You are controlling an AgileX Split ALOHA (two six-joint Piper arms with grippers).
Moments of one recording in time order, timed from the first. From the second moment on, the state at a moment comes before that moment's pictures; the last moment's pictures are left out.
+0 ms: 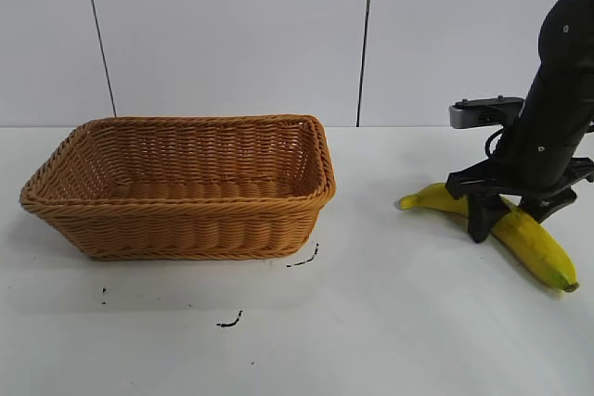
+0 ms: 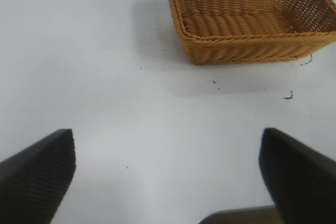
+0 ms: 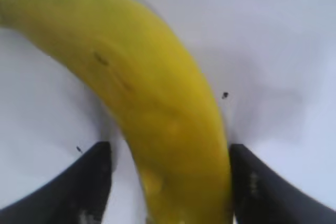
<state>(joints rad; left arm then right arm) -0.02 0.00 -0.50 -0.07 1.07 0.06 0.06 2.07 -1.30 -0.01 0.67 -0.20</state>
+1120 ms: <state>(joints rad) -0.02 0.00 -0.50 -0.07 1.07 0.06 0.26 2.04 -1.92 -0.01 1.14 -0.23</state>
